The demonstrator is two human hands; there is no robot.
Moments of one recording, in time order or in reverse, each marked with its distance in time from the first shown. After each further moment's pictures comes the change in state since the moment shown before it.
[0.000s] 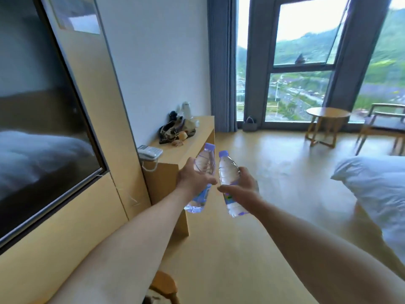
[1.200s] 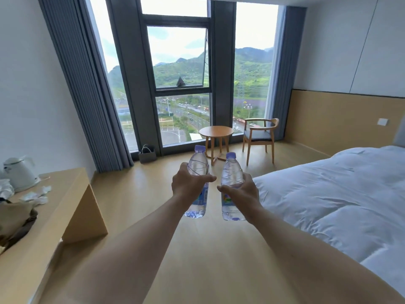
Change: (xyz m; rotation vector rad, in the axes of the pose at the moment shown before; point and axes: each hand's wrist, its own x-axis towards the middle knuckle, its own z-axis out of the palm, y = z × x) left_hand 0.483 0.276 0.468 -0.163 -0.320 0.314; right_hand 0.523 0.158 -0.304 0.037 0.631 0.137
